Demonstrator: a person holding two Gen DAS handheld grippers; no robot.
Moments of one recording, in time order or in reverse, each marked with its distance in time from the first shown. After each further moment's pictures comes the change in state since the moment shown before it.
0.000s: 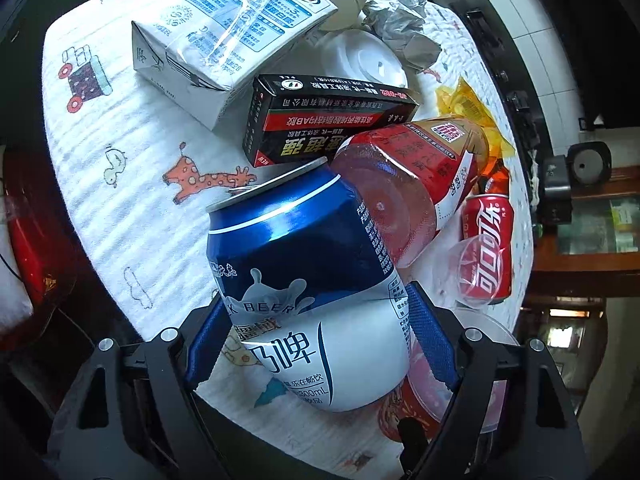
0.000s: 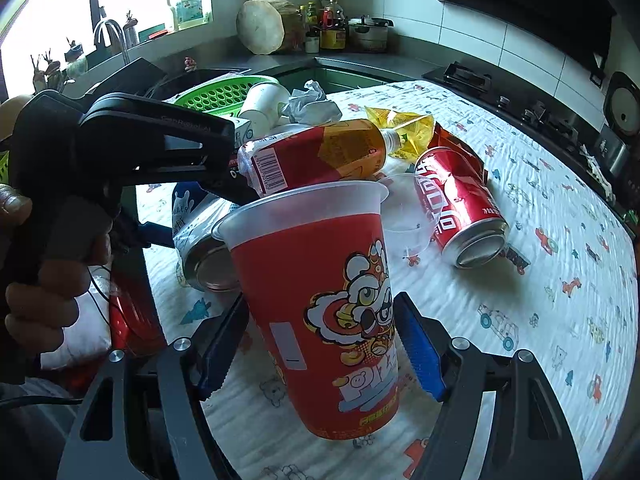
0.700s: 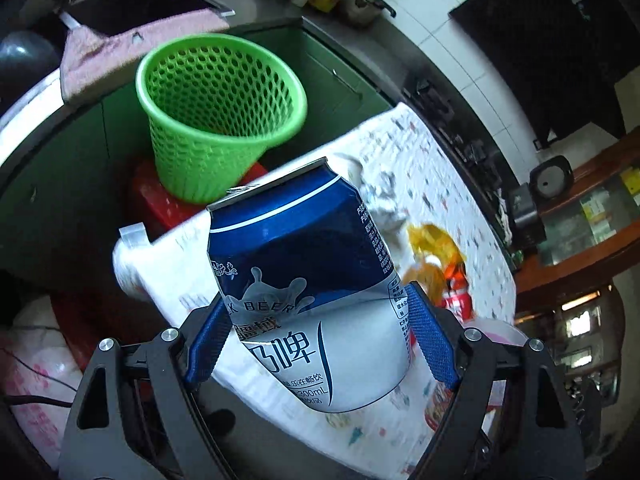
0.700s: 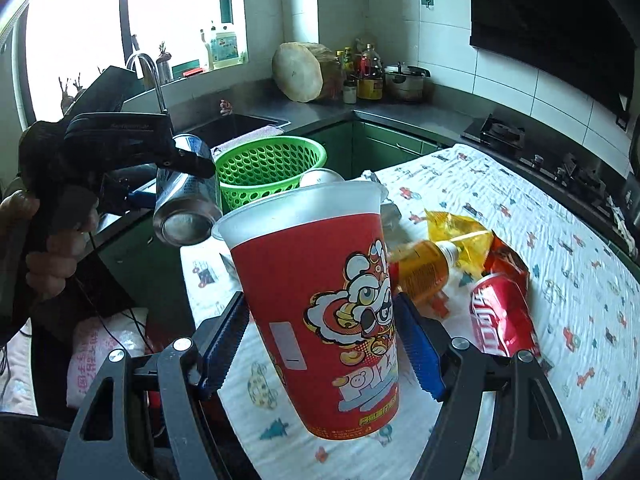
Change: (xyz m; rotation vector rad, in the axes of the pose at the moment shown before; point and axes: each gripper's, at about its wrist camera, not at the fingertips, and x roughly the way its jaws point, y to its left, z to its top) left arm -0.154 0.040 0.115 0.202 -0.300 -0.033; right arm -0.008 0.054 0.100 -0.045 -0.143 0.097
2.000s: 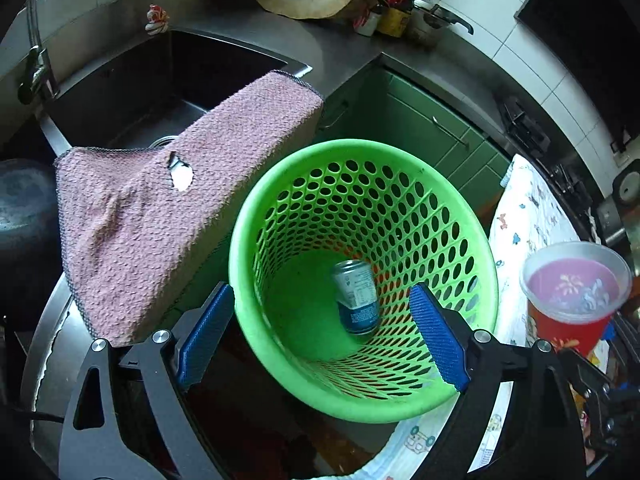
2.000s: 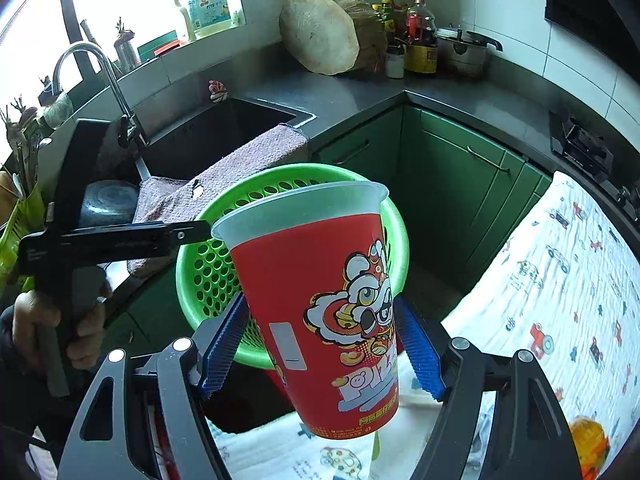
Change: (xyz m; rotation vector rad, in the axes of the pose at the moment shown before) left arm 0.090 0.145 0.220 0.137 -0.026 0.243; right arm 0.277 0.058 0.224 0.009 0.186 0.068
